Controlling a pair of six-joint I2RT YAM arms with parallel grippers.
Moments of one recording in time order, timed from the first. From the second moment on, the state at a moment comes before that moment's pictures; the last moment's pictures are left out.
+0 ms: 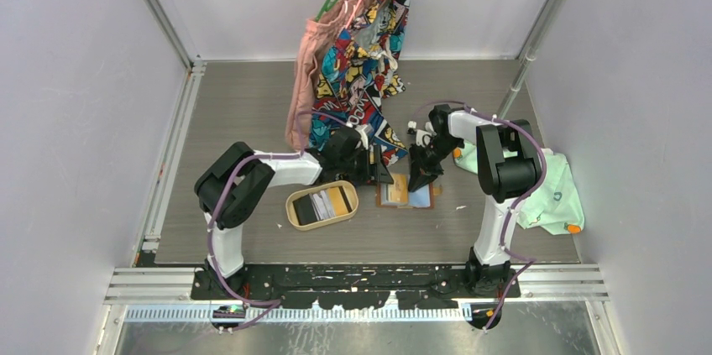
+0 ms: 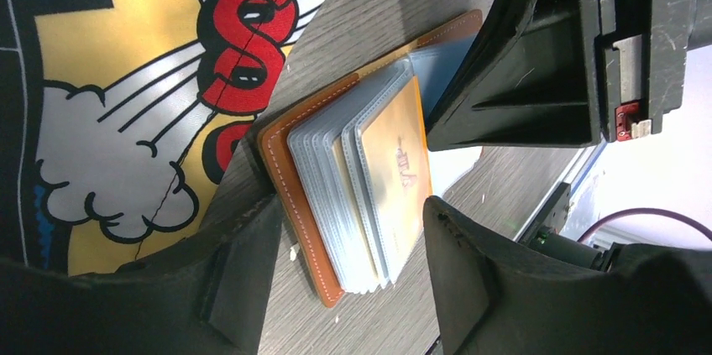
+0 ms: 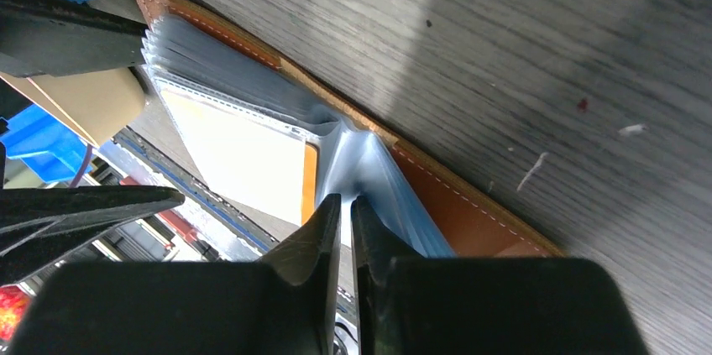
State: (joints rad) left arm -0.78 1.92 1.07 0.14 0.34 -0.79; right arm 0.17 1.98 1.22 -0.90 -0.60 -0.04
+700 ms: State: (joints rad) left arm -0.80 1.91 0.96 0.35 0.38 -0.93; right arm 0.17 1.98 1.22 -0.94 -0.56 -0.05
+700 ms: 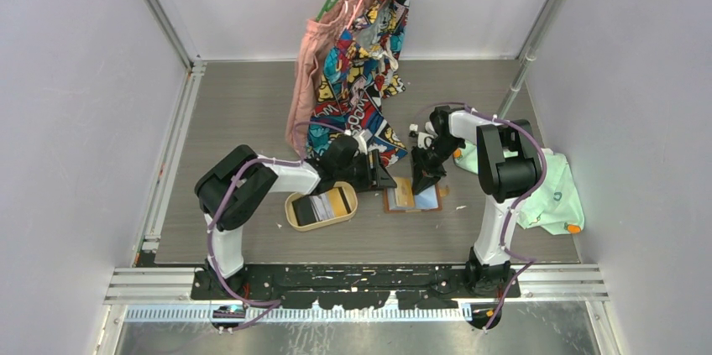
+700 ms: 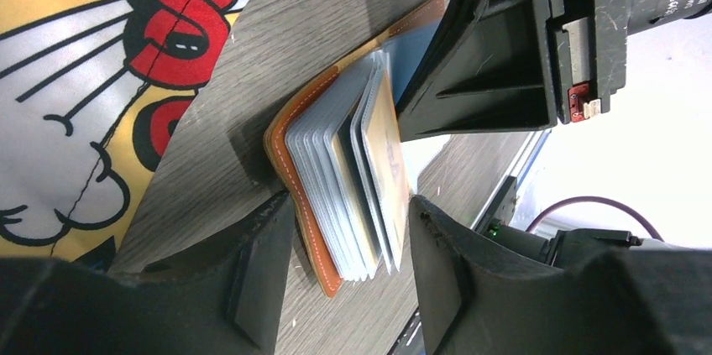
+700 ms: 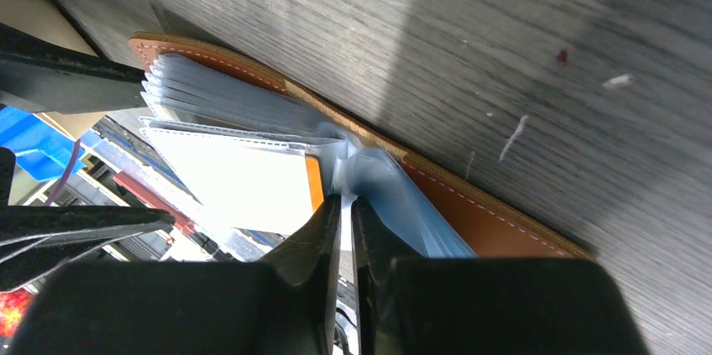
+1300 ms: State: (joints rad) left arm -0.84 1.91 0.90 0.62 0.37 -1.06; right arm 0.17 1.98 1.22 -0.95 -0.56 -0.05
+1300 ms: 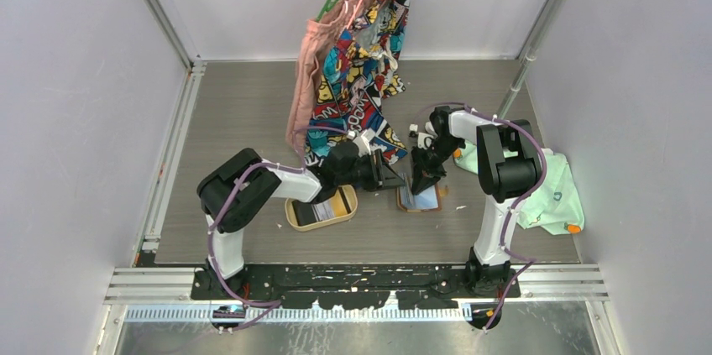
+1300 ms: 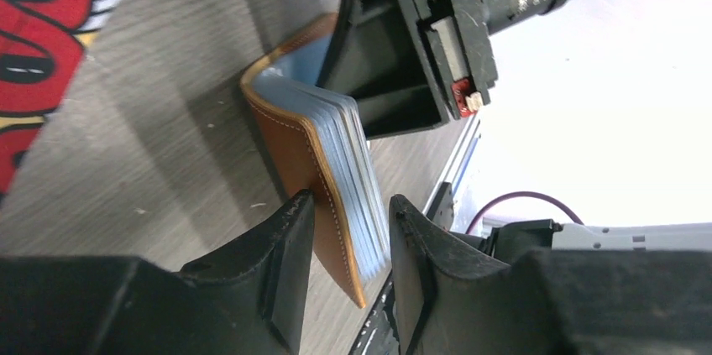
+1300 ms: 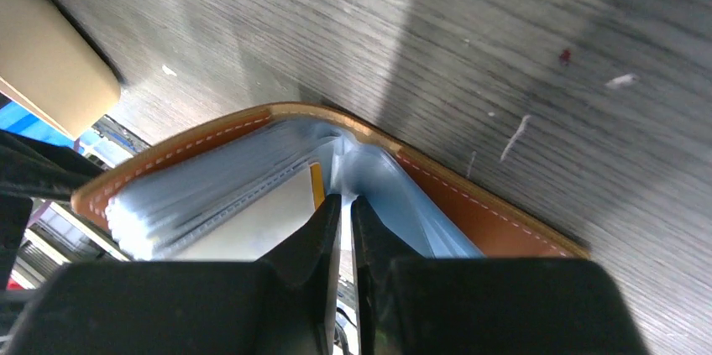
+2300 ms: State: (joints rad) left arm -0.91 2.01 1.10 0.56 0.38 -1.02; right arm 0.13 1.72 1.22 -0.89 -0.29 -0.14
